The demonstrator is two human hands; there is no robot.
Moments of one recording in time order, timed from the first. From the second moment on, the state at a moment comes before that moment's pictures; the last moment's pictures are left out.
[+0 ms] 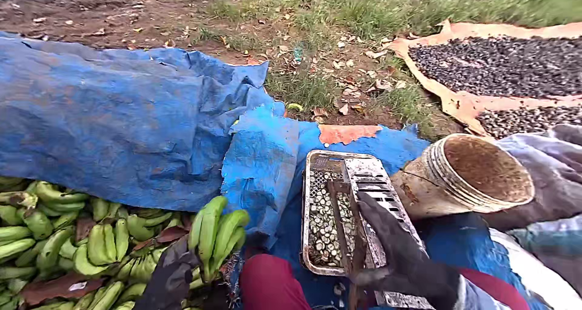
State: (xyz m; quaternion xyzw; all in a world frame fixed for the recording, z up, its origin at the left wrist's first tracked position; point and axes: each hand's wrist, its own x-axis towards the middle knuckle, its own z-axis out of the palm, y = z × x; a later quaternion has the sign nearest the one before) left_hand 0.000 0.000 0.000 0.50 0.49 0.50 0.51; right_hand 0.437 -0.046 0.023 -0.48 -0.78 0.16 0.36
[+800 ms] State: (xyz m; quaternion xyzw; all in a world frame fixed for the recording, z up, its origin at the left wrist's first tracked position) left_hand 0.323 -0.088 0.021 0.43 0.32 0.38 0.76; right_hand 0.502 -0.156 0.000 -0.47 -0.54 0.41 0.57
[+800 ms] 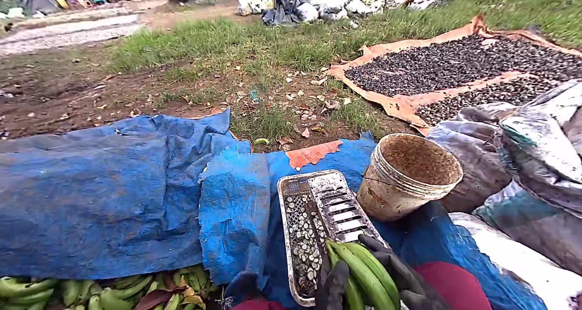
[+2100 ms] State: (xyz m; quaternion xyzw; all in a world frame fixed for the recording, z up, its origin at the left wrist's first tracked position) left_hand 0.317 -0.088 -0.128 0.63 0.49 0.01 0.60; right_hand 0.567 -0.122 -0.003 -0.65 -0.23 0.27 0.67
